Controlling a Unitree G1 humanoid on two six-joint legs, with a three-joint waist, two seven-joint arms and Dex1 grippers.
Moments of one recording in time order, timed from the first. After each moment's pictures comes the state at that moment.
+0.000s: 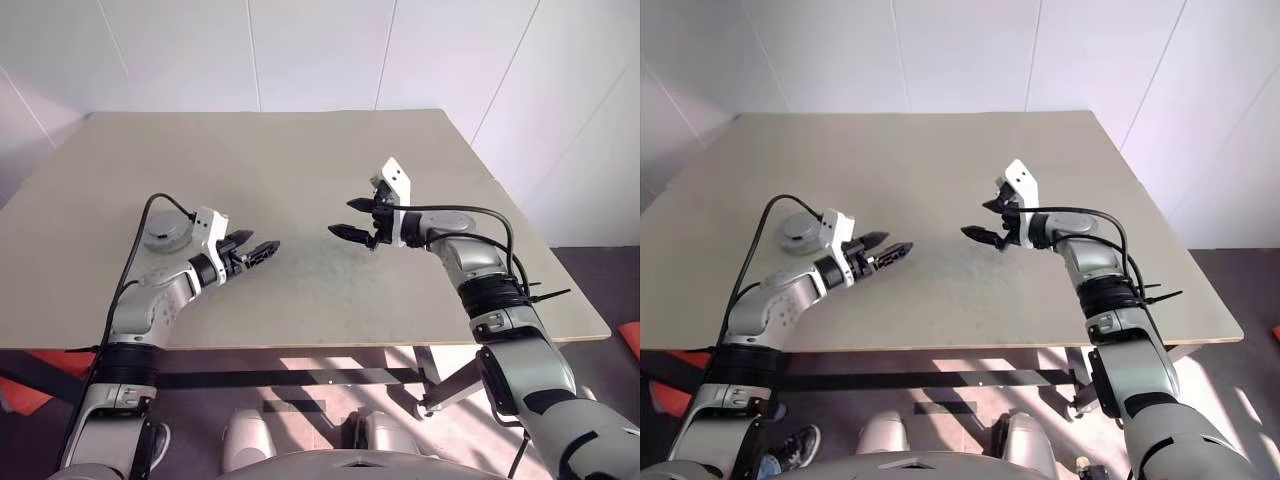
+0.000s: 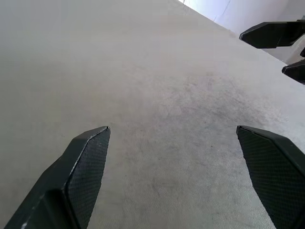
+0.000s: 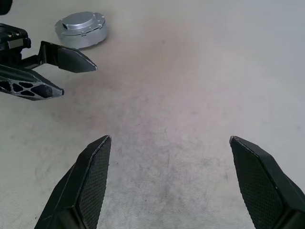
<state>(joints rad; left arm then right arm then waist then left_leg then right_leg) -0.36 0.39 0.05 0.16 -0.48 0.51 -0.68 -0.73 -0.36 0.11 0.51 0.19 0.31 0.96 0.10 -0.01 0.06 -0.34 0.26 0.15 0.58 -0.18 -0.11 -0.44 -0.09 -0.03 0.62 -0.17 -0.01</state>
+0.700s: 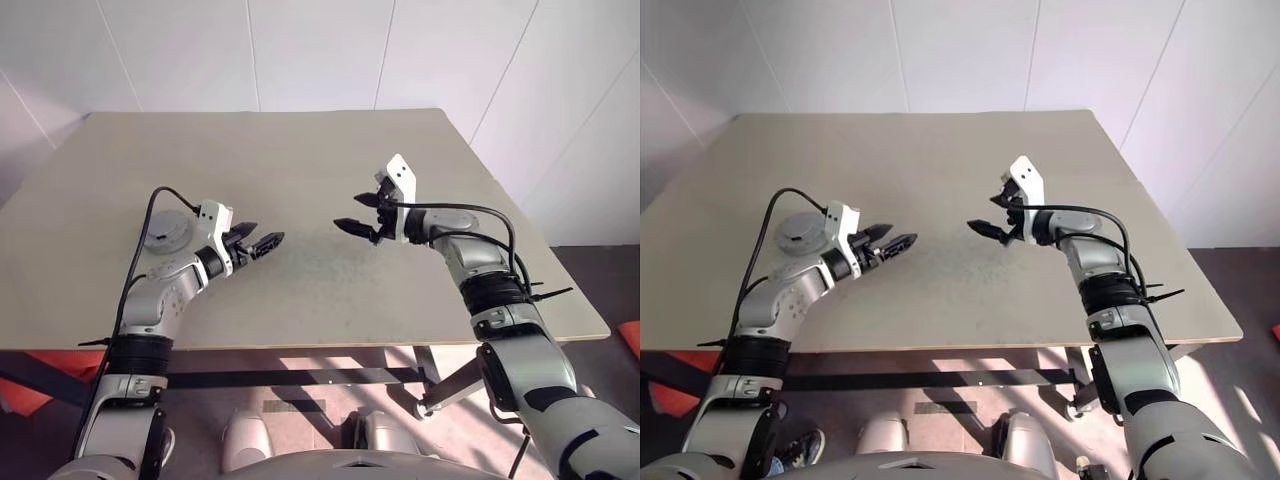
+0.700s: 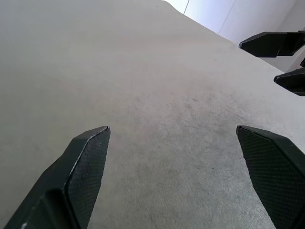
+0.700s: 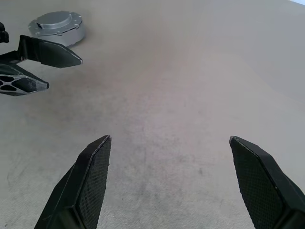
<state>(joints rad) -0.40 0.35 0.08 0.19 -0.46 0.50 -0.67 -0.76 -0.37 0.09 0.56 0.16 0.27 0.91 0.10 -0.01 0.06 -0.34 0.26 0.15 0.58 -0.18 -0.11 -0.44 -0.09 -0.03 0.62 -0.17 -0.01</state>
